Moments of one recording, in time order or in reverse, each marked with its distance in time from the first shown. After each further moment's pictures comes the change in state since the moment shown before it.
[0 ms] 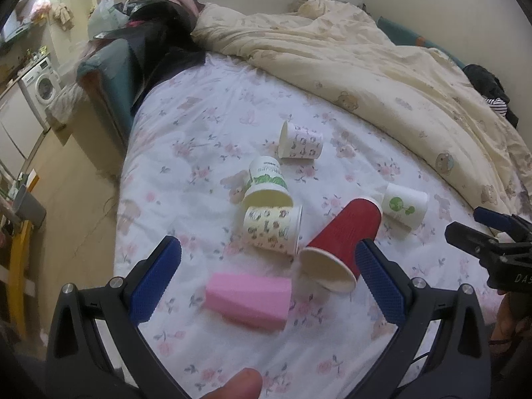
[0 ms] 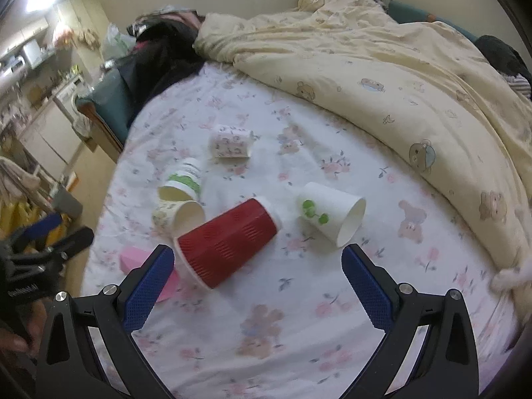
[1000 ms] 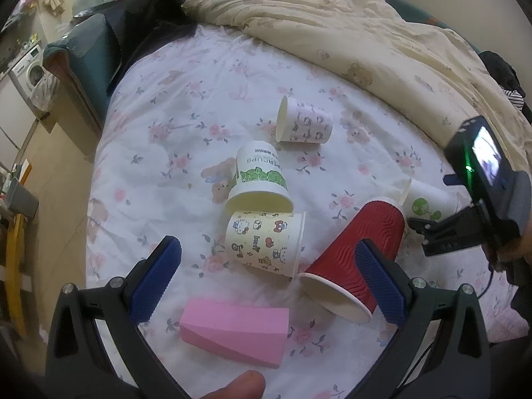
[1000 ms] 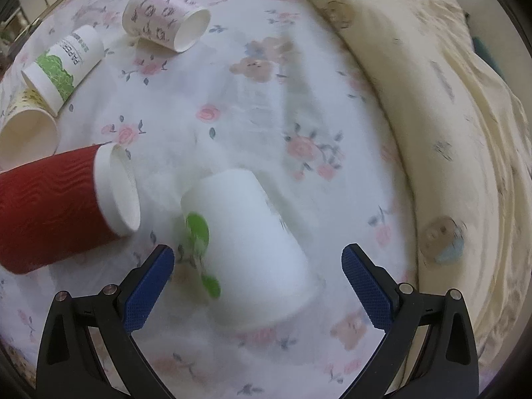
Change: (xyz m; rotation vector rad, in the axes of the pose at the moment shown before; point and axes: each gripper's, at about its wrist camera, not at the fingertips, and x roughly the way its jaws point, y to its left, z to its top) left arm 0.073 -0.008 0.019 -0.011 0.118 -0.009; right arm 0.178 -0.054 0.046 -0.488 0.429 -0.245
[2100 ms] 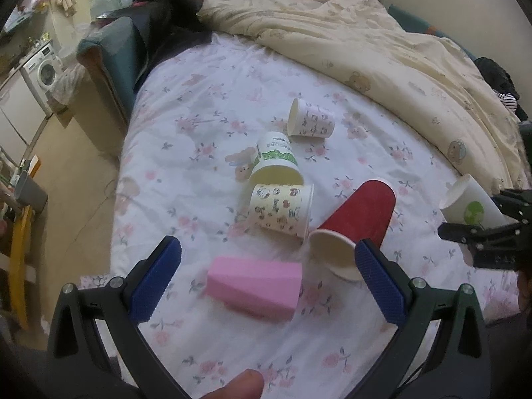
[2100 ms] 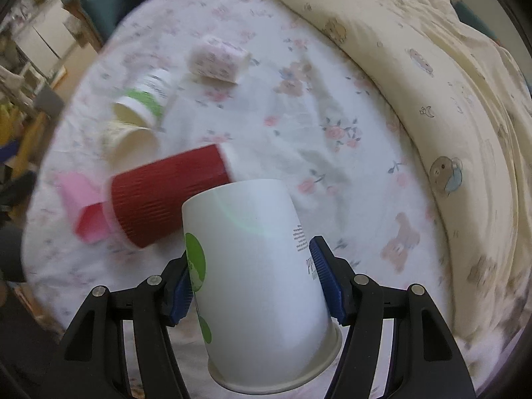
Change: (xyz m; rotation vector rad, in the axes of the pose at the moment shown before) left arm -0.062 0.018 -0.043 -0.020 -0.061 0.019; right arm -0.114 0.038 -0.055 0.185 -0.107 0.197
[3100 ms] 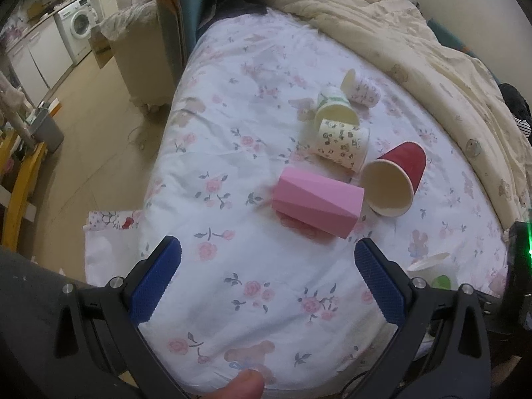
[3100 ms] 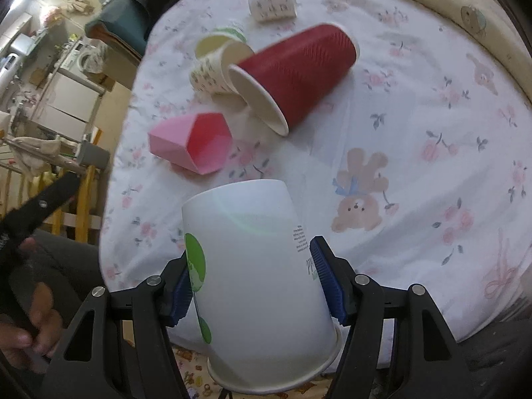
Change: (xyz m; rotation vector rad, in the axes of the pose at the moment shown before) left arm -0.025 0.066 -0.086 -0.183 0.070 0.035; right arm 0.039 0.106 -0.108 0.342 -0.011 0.286
